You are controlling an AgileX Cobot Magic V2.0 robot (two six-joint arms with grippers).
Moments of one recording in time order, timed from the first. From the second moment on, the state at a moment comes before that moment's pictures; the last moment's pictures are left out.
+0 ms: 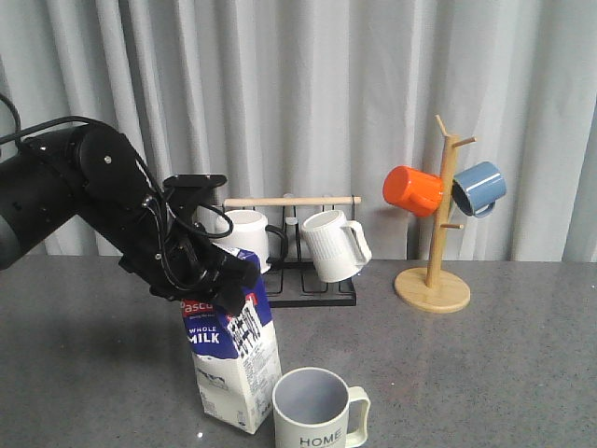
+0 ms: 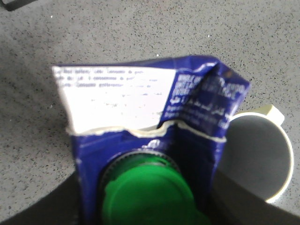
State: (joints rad) left arm -0.33 1.96 -2.07 -0.26 1.27 0.12; right arm 0.35 0.47 -0.40 0.18 0.74 -0.31
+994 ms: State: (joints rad) left arm -0.35 1.99 -2.06 -0.26 1.27 0.12; right arm 0.35 0.47 -0.40 0.18 0.74 -0.31
